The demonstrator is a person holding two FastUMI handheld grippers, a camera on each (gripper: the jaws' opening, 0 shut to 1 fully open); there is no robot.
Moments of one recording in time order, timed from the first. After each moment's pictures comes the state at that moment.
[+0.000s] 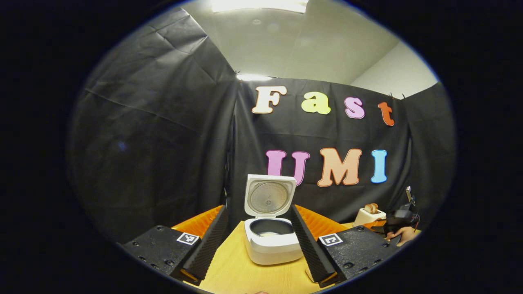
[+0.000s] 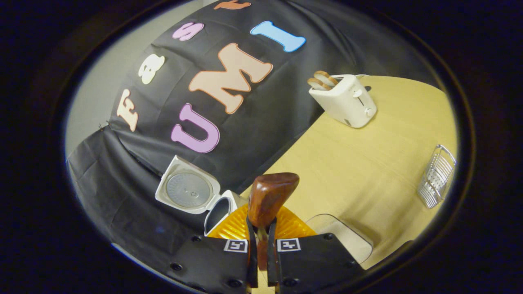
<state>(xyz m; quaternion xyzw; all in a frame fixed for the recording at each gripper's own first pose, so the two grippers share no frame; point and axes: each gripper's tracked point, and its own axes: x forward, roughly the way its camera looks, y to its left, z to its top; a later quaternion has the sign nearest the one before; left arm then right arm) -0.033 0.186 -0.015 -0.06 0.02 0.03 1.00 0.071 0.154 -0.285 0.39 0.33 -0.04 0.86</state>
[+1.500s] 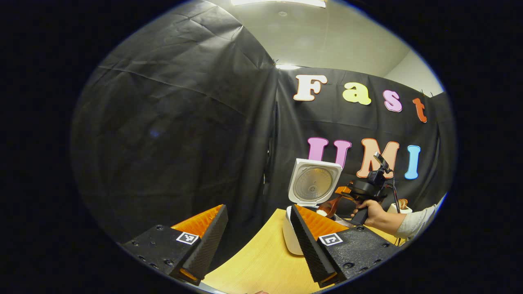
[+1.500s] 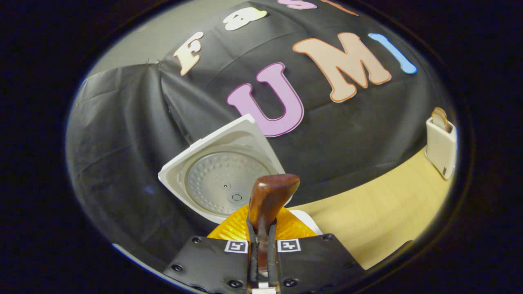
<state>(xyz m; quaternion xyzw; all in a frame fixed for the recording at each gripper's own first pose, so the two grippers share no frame) -0.063 0.294 -0.067 -0.07 0.07 0.15 0.98 0.255 0.421 -0.305 0.19 0.28 0.14 0.93</state>
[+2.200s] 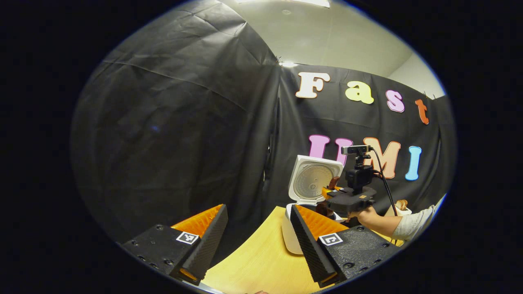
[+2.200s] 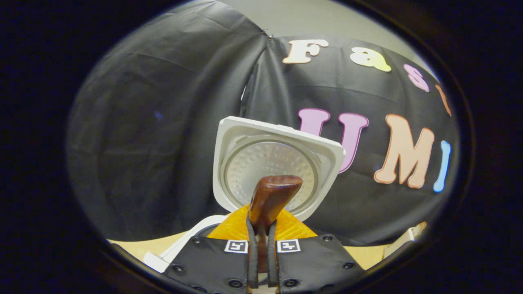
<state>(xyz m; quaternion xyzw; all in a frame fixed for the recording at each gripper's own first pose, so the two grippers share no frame) -0.055 0.292 -0.075 -0.08 0.08 0.15 0.98 0.226 0.480 -0.280 -0.14 0.11 0.25 0.95</state>
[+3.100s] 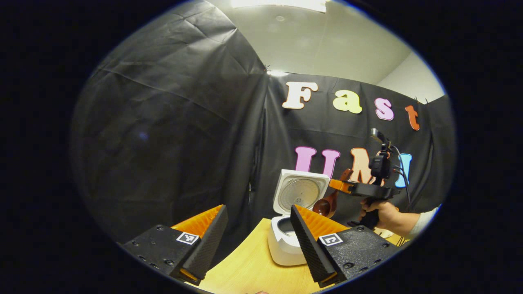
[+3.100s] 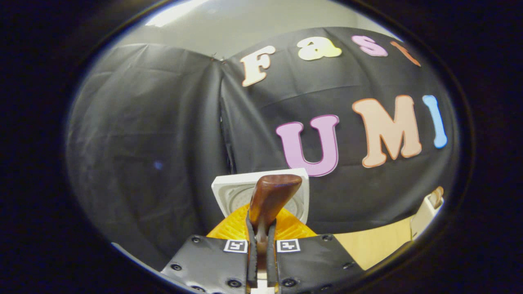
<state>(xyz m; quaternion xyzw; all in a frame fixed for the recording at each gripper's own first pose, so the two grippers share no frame) -0.010 0.263 -0.038 -0.08 0.03 0.10 0.99 0.217 0.415 -0.161 0.11 0.16 0.22 0.95</state>
